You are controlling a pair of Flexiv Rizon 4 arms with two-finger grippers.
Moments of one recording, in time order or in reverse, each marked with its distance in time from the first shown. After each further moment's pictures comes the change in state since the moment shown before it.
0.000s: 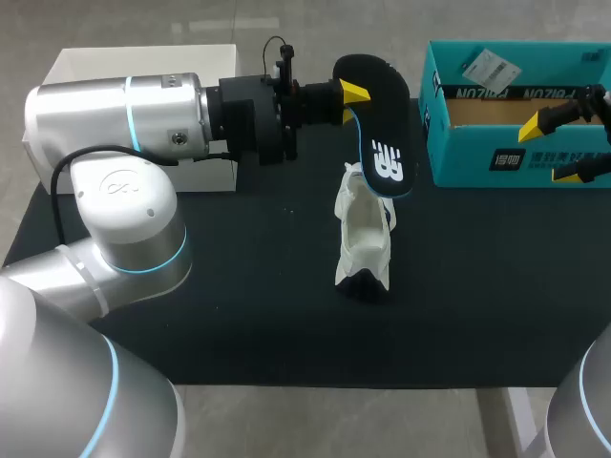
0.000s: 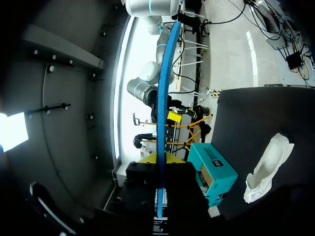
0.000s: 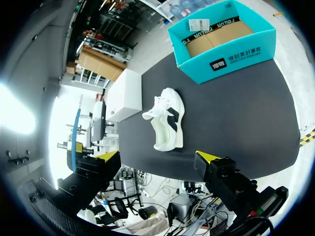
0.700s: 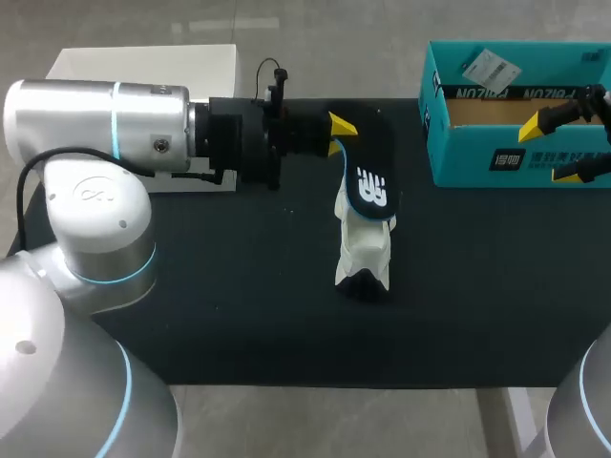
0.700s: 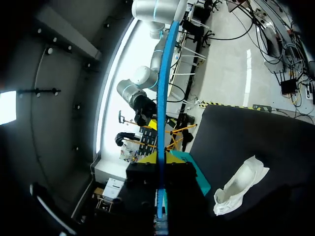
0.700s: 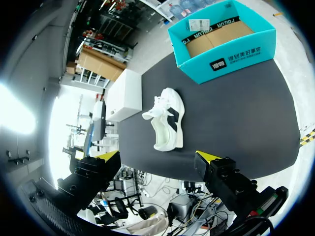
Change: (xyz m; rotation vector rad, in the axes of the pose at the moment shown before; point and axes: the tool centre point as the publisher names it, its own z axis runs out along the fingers) left arm 0.040 -0.027 -0.023 0.027 0.148 -0.179; right arm 0.000 0.000 0.000 0.000 0.000 0.000
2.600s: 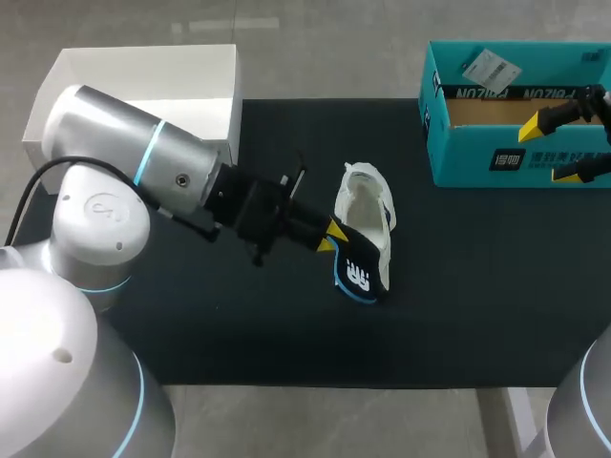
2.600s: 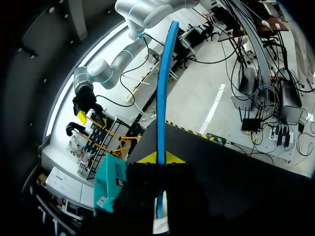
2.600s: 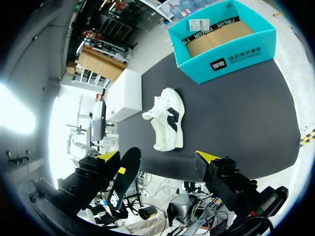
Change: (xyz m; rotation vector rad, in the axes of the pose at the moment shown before) left arm 0.147 -0.014 0.007 0.084 0.381 -0.287; right arm 0.000 0.000 0.001 0.000 0.001 0.000
